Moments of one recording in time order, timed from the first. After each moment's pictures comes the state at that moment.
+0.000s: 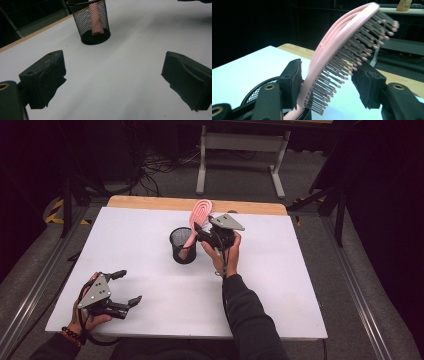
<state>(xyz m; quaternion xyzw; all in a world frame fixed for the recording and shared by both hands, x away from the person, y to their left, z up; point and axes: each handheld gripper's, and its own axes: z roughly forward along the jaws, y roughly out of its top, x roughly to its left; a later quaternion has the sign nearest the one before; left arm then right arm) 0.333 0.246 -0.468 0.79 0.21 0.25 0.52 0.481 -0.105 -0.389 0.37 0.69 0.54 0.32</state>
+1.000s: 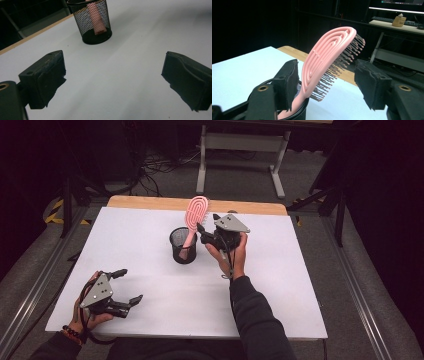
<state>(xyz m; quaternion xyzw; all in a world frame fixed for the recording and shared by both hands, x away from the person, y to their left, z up) 0.336 0.243 -0.468 0.79 0.21 0.26 0.51 0.463 -0.114 -0.372 0.33 0.70 0.53 0.35</state>
